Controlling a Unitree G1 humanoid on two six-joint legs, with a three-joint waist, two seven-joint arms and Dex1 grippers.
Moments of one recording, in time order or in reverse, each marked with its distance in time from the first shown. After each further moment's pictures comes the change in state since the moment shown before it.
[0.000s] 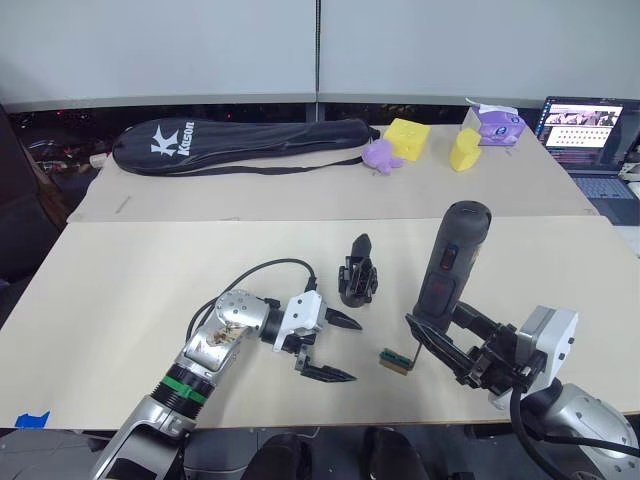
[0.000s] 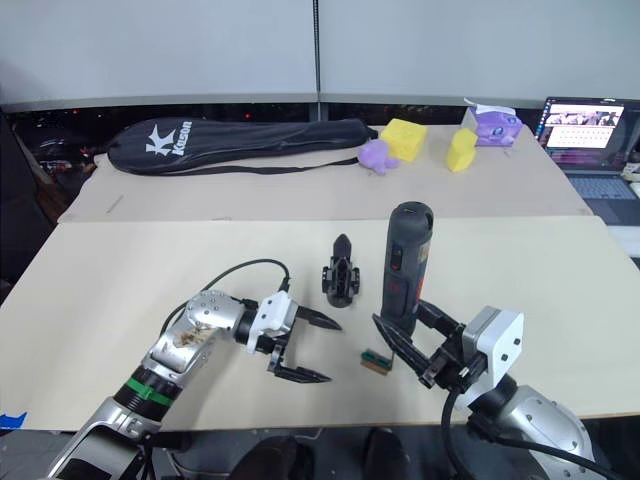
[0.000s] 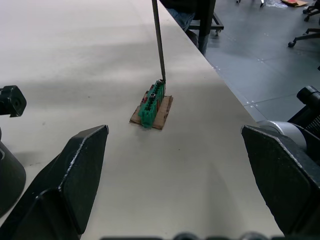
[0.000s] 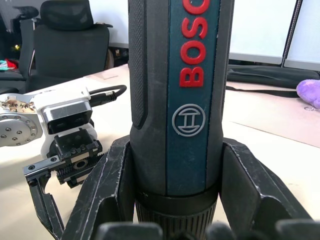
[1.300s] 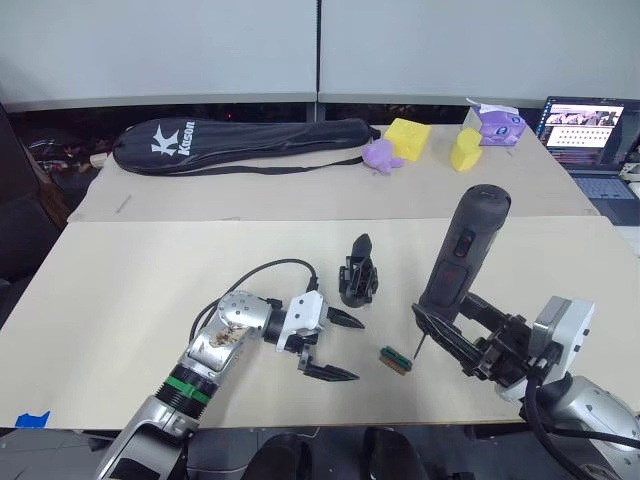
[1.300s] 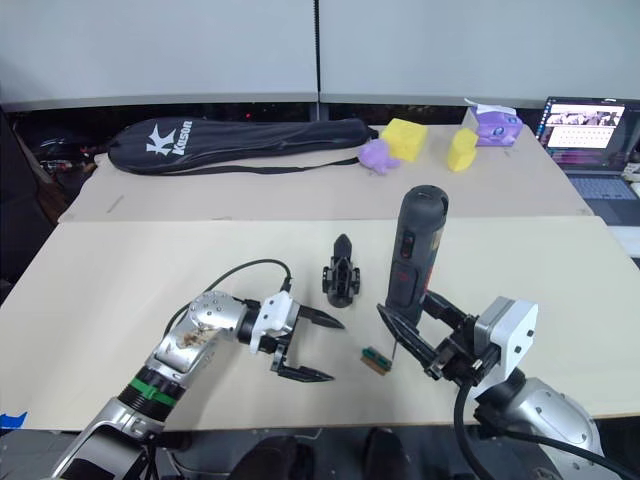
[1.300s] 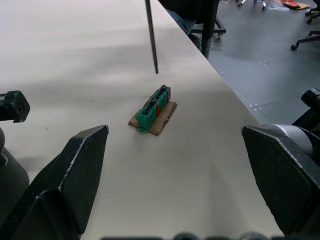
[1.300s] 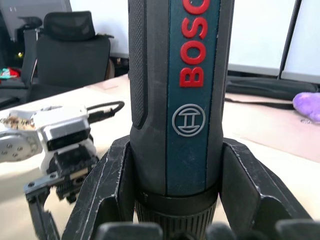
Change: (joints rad) left arm -0.001 -0.019 -0.001 0.024 0.002 -0.032 0.005; right arm -0.049 -0.017 -0.033 -0.005 0.062 0.017 -0.022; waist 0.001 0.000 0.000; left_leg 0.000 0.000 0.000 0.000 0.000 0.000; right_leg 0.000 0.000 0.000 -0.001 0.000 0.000
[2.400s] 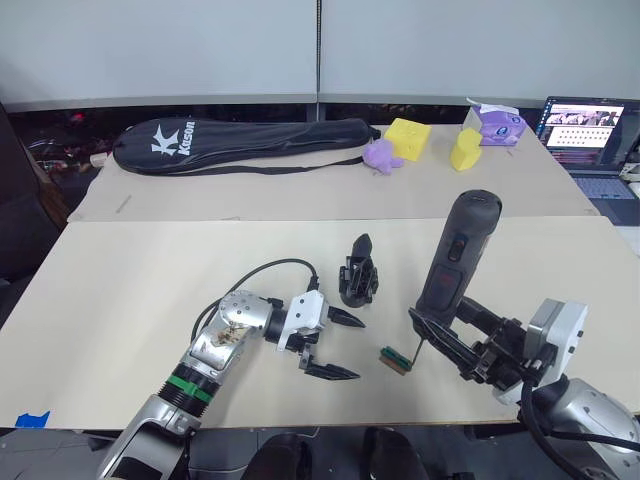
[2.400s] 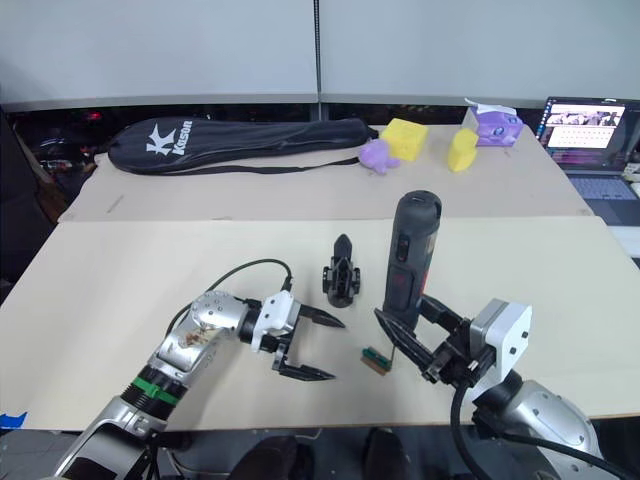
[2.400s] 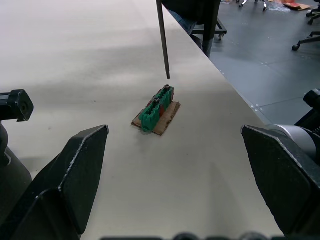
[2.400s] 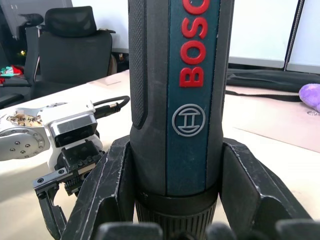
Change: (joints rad) left arm -0.007 -0.009 0.000 0.026 0.003 -0.020 -0.001; right arm 0.025 -0.013 0.007 -0.003 0.010 0.010 0.003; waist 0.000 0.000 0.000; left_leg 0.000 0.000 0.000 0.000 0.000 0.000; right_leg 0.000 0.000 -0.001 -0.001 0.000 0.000
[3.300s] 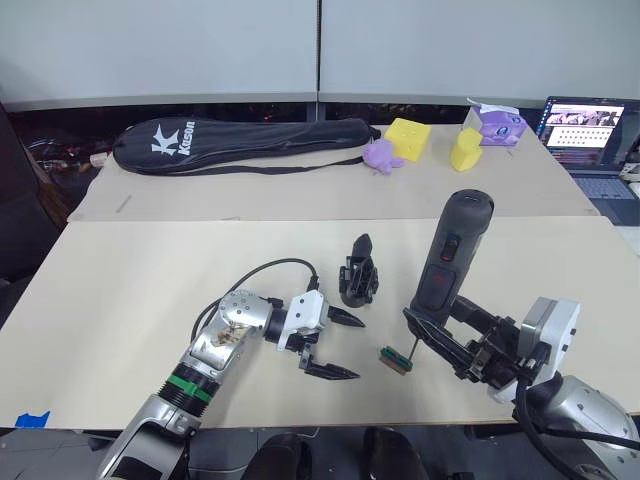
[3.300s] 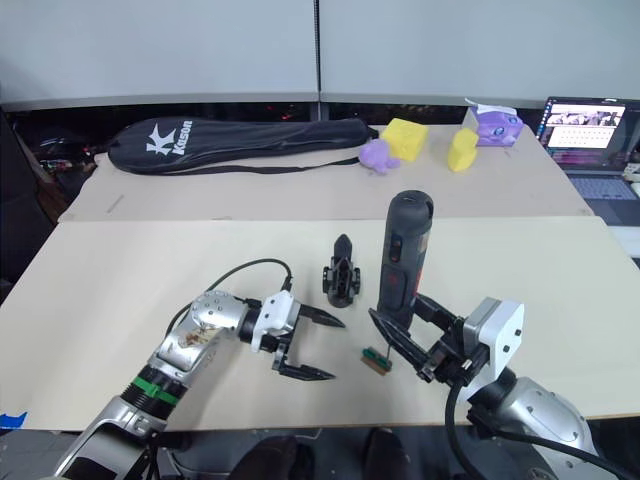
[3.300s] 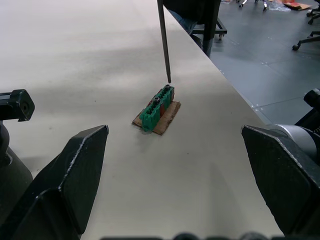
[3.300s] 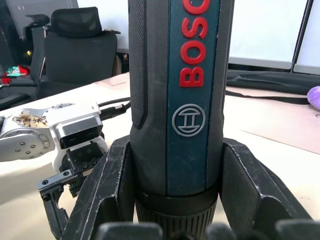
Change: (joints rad) left arm -0.001 0.001 0.000 0.000 0.000 0.001 0.000; right arm -0.016 -0.007 0.028 0.005 -0.008 0.000 -0.002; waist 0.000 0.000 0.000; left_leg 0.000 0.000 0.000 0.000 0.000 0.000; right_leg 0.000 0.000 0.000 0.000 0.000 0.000
